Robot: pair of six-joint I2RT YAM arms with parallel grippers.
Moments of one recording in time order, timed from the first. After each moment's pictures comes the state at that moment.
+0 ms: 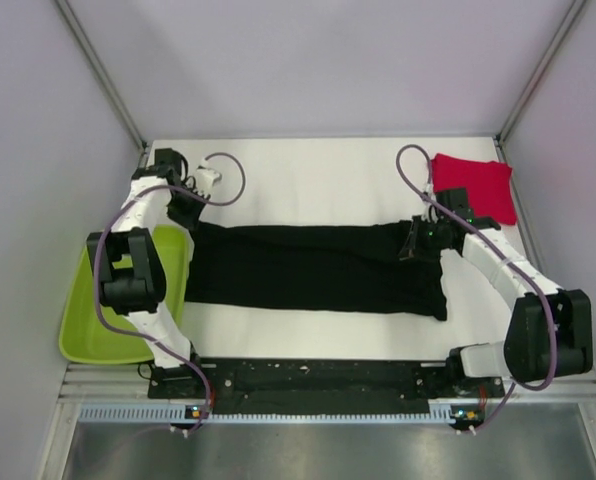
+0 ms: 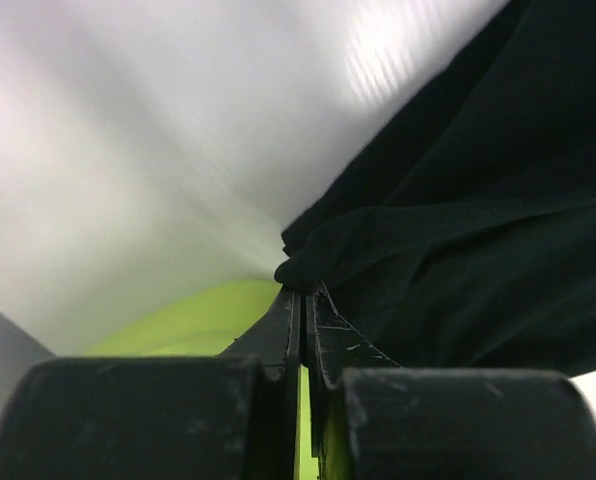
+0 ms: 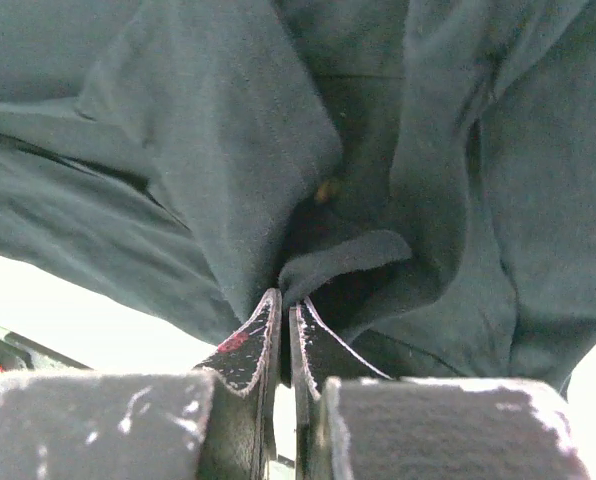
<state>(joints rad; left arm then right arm) 0.09 1.80 1.49 -0.88 0.20 0.60 0.15 1.36 0.93 -0.59 -0.34 0.32</state>
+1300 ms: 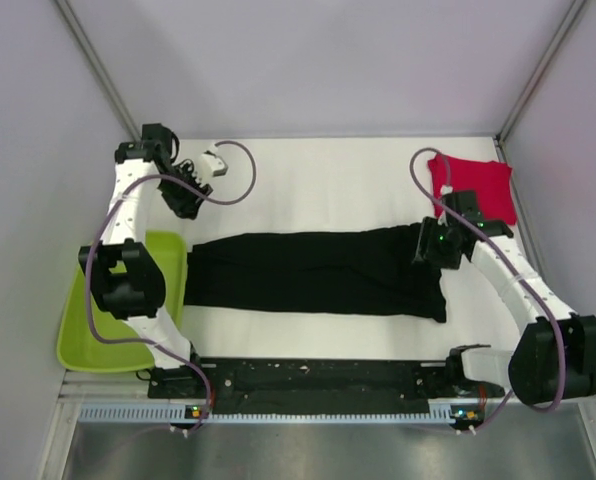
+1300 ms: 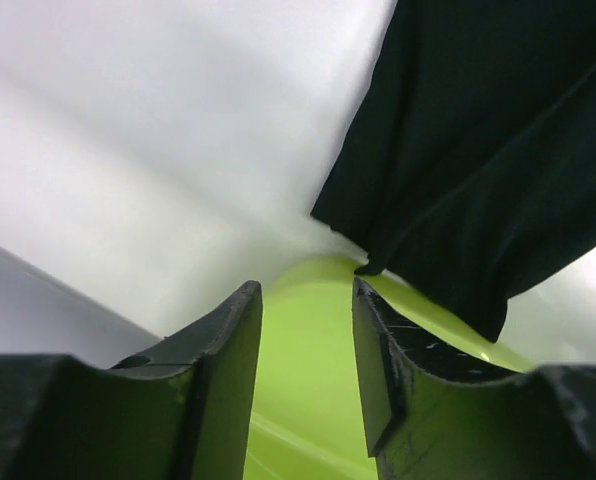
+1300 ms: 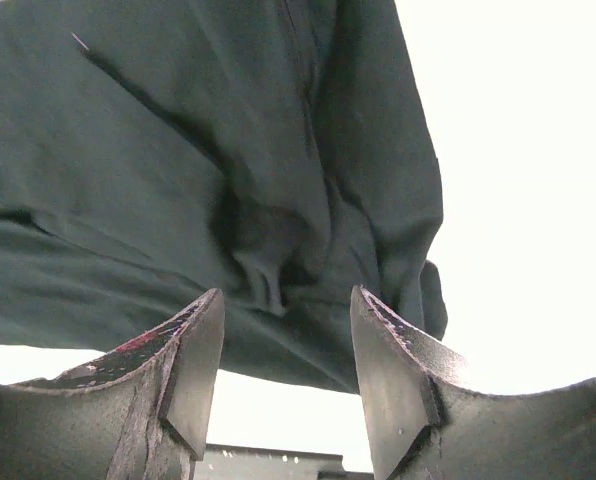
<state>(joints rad) 0.08 1.77 1.70 -1.20 0.28 1.00 0.13 1.25 0.87 -0.76 -0.06 0.37</state>
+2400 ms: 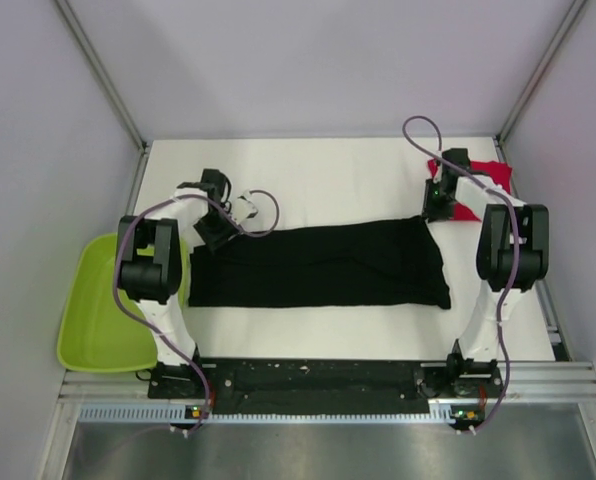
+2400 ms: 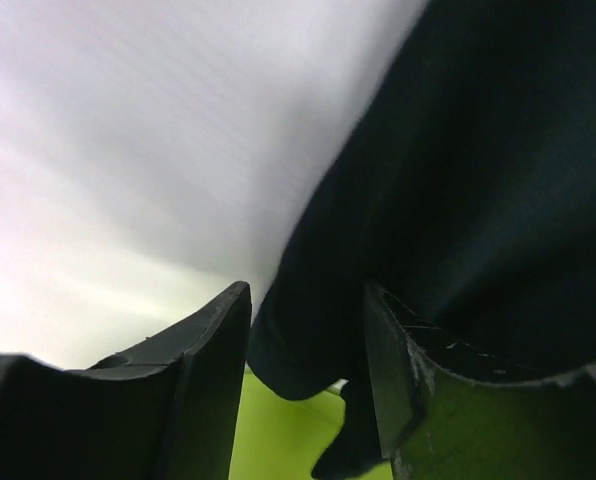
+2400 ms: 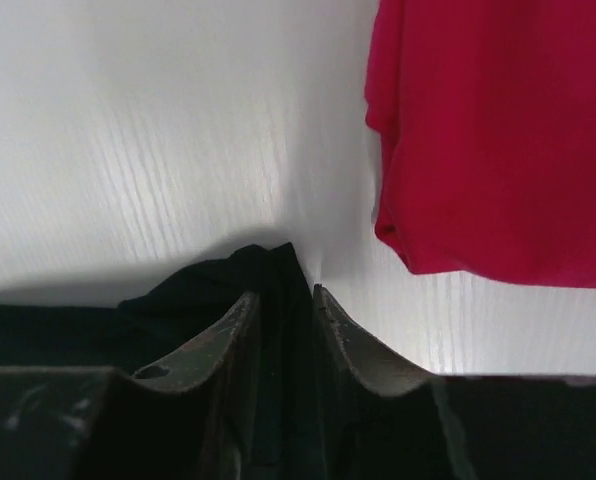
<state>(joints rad) -0.11 1.91 1.31 -0.75 -0.03 0.78 -0.02 1.95 1.37 -0.54 -0.08 0.19</state>
